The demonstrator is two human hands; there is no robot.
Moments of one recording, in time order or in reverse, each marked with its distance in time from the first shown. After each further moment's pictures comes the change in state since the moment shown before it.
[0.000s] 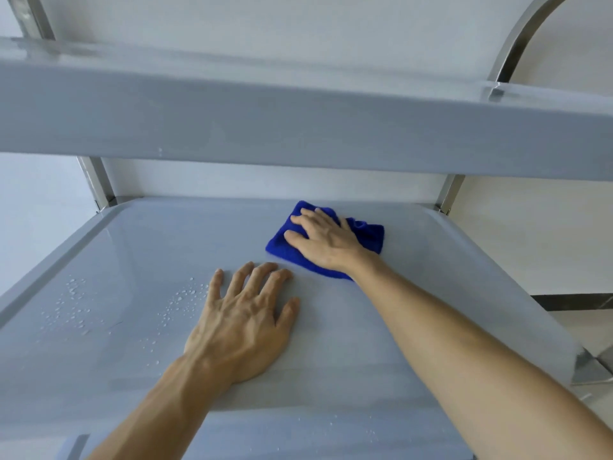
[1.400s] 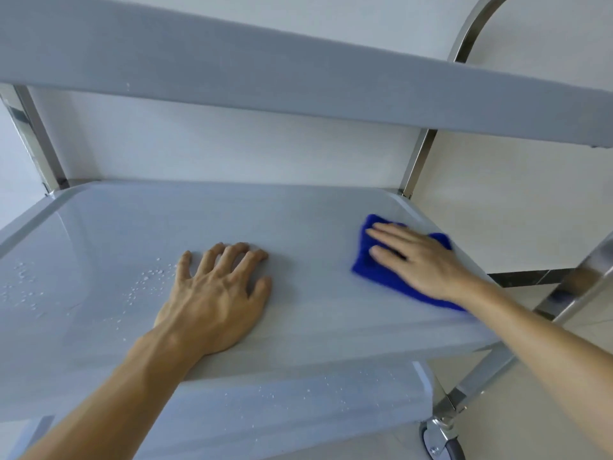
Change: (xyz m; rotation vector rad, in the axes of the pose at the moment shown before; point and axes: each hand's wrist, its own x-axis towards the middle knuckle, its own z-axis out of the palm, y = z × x) left_hand -0.004 0.006 -0.006 0.021 -0.027 0.010; right_hand -0.162 0.113 -0.057 -0.078 0.119 0.127
